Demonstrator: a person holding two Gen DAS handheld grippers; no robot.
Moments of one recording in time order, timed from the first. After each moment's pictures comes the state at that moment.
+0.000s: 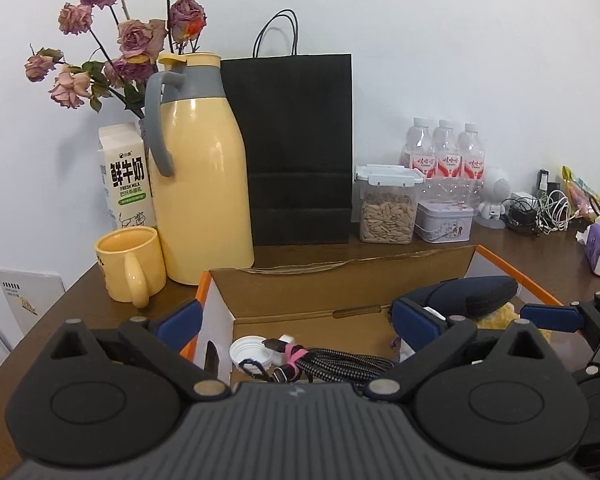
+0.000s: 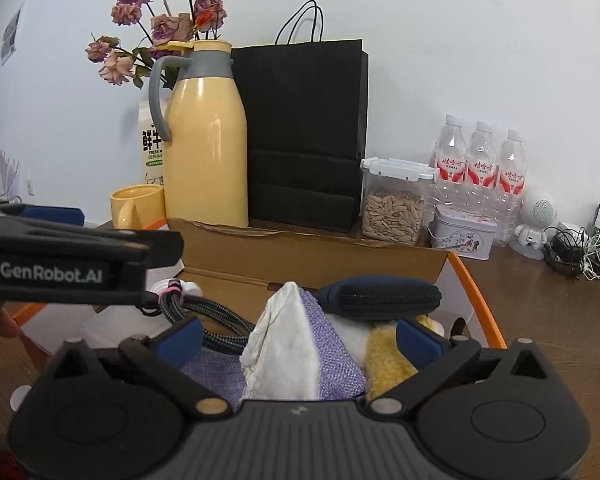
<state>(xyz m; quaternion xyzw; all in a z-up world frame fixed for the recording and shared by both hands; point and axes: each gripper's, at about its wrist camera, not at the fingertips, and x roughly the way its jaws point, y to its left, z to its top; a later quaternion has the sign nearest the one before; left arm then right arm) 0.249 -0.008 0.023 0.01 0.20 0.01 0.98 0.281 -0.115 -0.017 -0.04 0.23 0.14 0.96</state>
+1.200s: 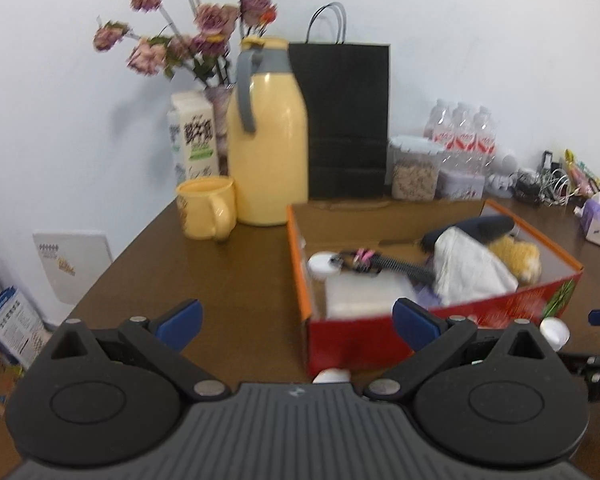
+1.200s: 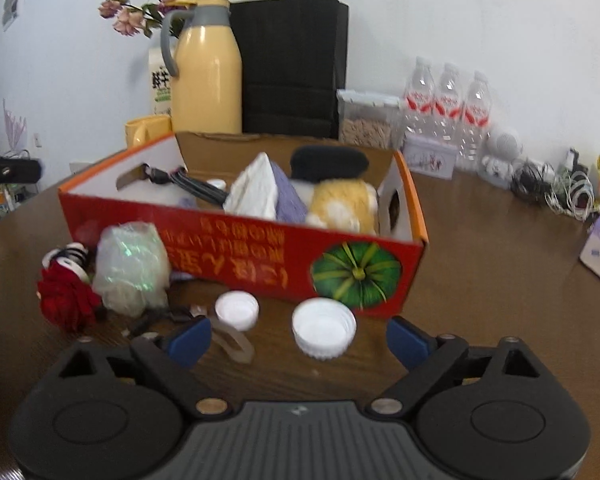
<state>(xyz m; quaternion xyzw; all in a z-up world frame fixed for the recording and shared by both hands) 0.135 0.058 0.023 0.01 0.24 0.04 0.97 0.184 -0.183 -0.040 -0.06 0.31 0.14 0.94</state>
